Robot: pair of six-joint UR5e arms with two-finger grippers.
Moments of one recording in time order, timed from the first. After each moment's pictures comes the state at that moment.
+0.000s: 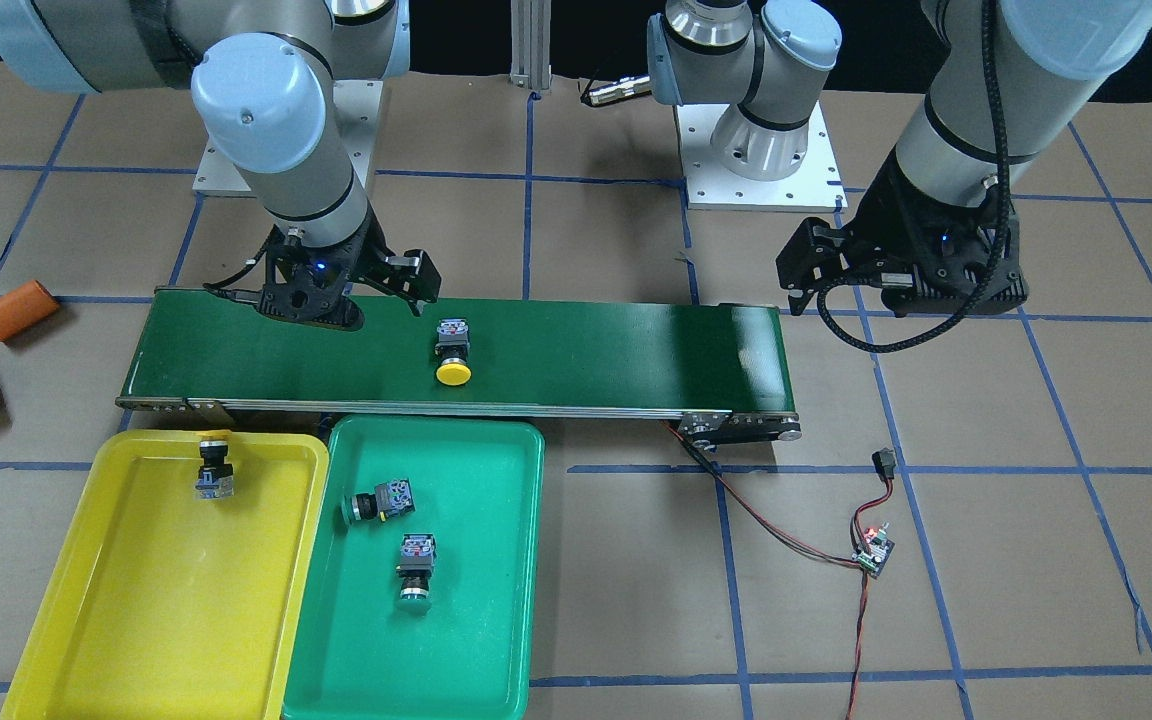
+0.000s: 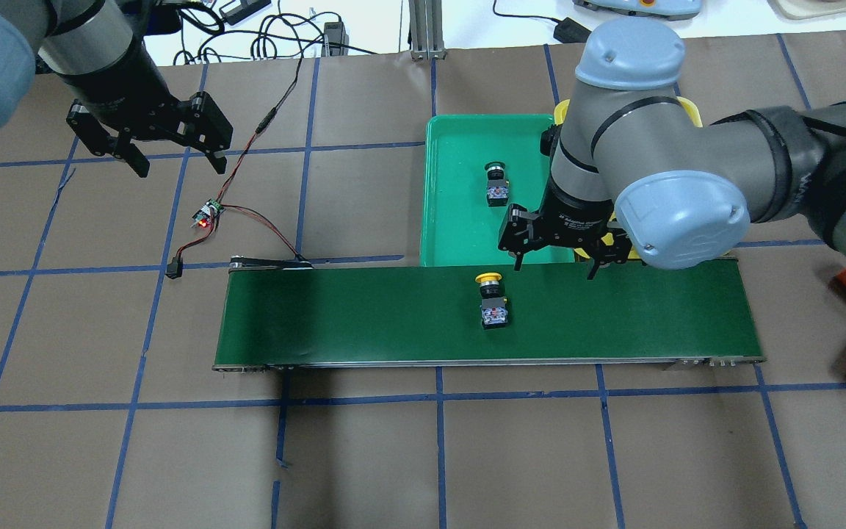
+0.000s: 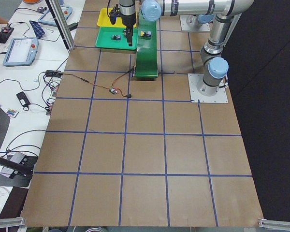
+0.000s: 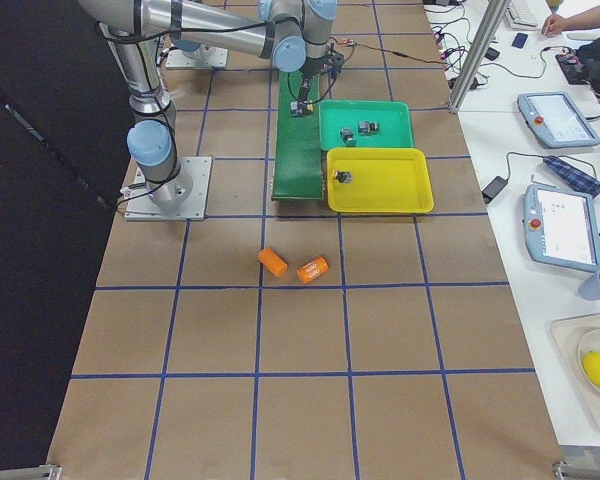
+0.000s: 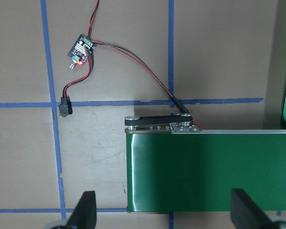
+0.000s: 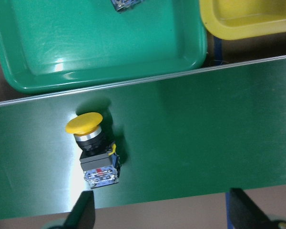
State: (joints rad) left arm -1.50 -1.66 -1.51 -1.58 1.58 0.08; right arm 1.72 -1.48 1.84 -1.78 -1.48 0.31
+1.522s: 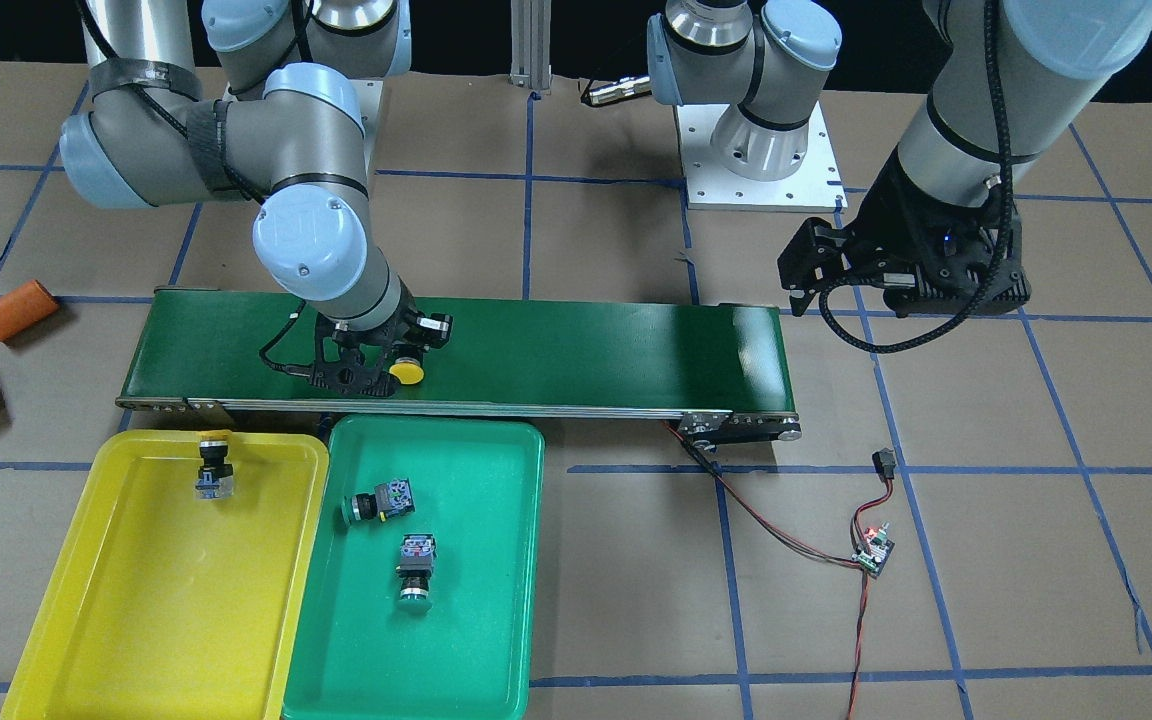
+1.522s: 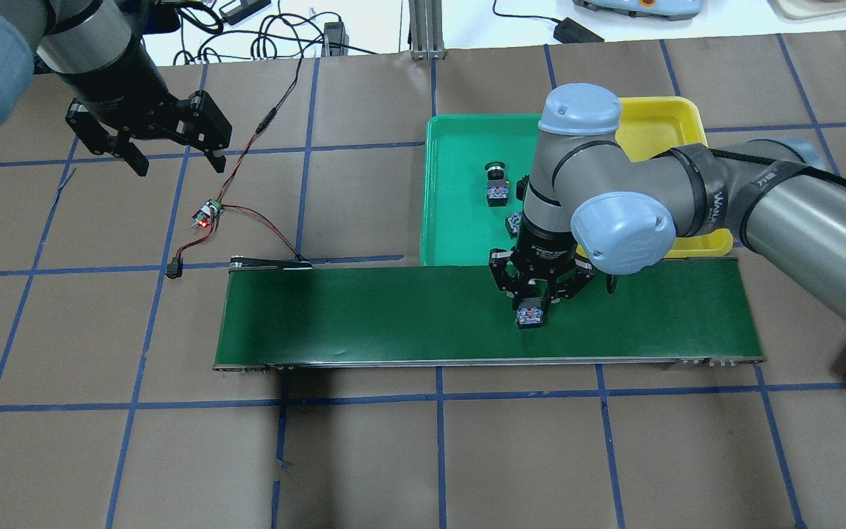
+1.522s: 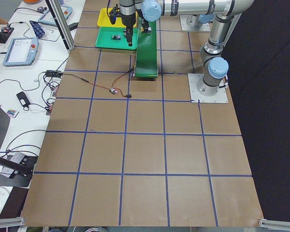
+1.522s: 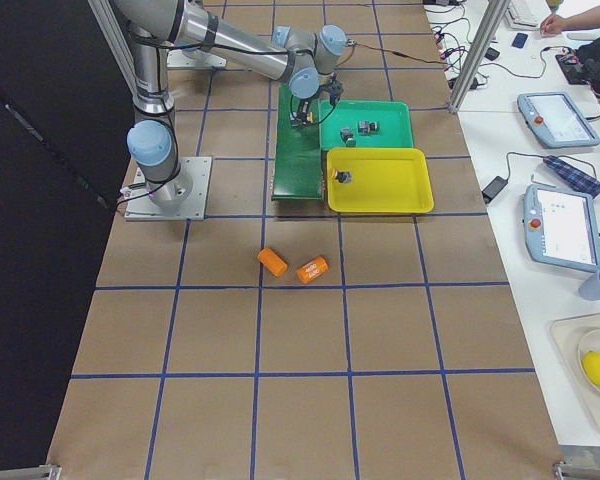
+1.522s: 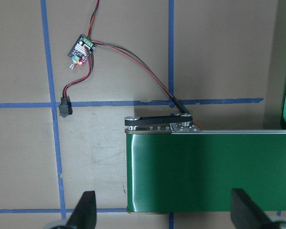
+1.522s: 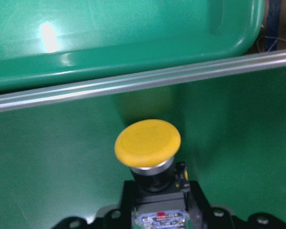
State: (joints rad) left arm -1.50 -1.66 -1.51 -1.58 1.58 0.08; right arm 1.73 -1.32 1.86 -1.83 -1.46 0.31
